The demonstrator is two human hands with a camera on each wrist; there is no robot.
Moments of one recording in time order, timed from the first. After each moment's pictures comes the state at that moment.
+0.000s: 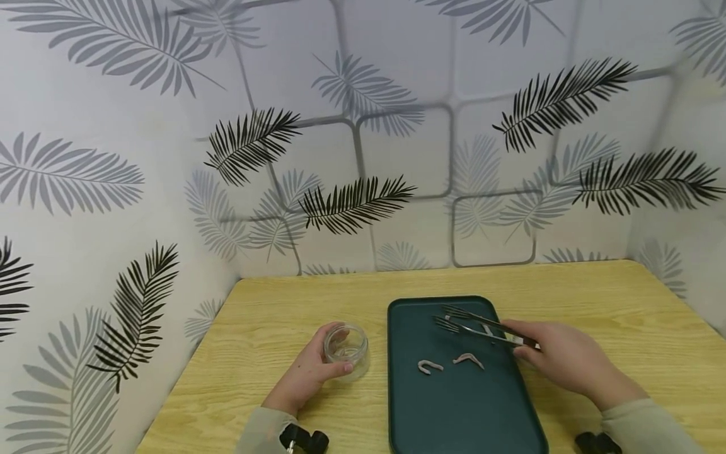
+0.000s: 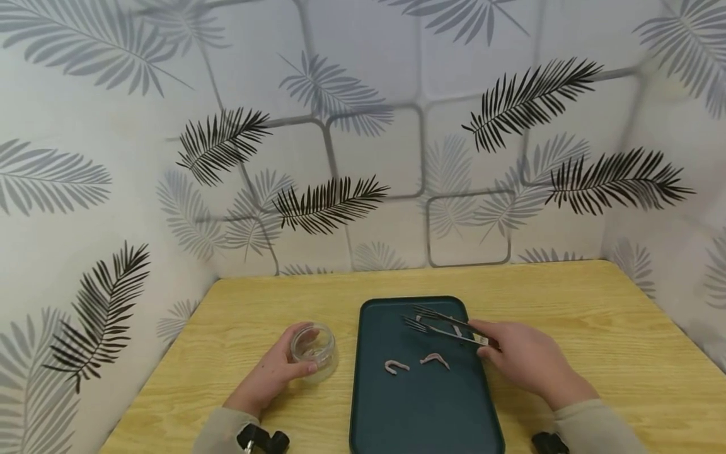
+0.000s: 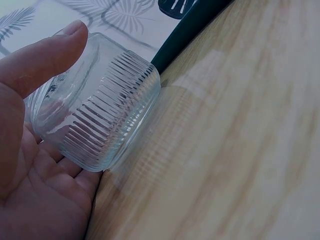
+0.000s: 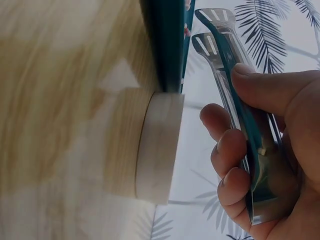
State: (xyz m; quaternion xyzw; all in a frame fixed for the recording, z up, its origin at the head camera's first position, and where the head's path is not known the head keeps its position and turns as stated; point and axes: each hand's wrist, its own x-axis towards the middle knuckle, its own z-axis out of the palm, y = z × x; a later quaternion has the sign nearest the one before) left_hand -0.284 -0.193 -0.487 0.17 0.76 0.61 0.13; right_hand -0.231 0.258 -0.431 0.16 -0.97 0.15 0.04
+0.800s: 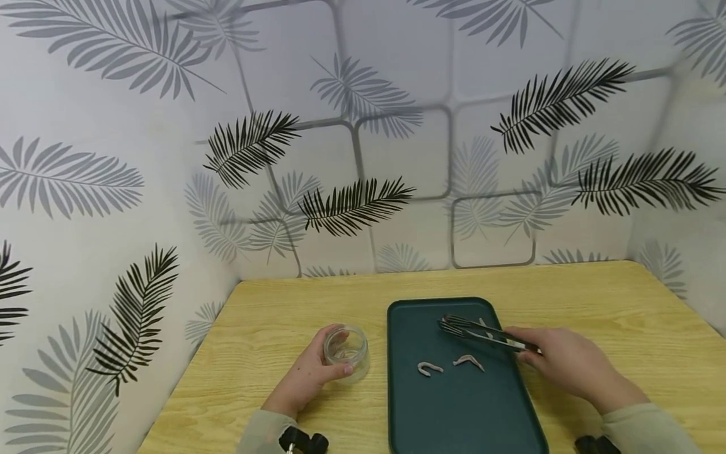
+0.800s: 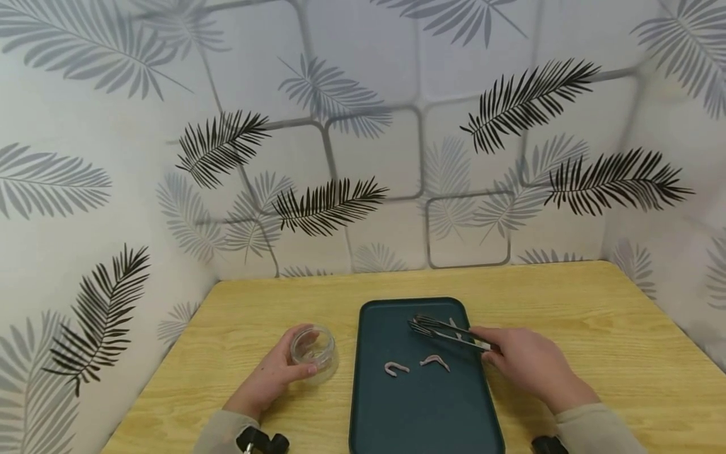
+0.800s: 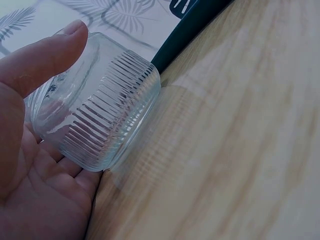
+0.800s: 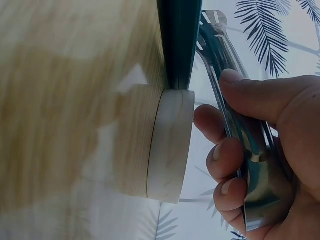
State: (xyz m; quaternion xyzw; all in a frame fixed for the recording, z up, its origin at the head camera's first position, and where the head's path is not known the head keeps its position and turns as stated) left_hand -0.284 -0.192 -0.486 0.17 0.75 0.62 0.14; right_hand -0.232 0.264 -0.441 0.15 -0.98 0.15 0.04
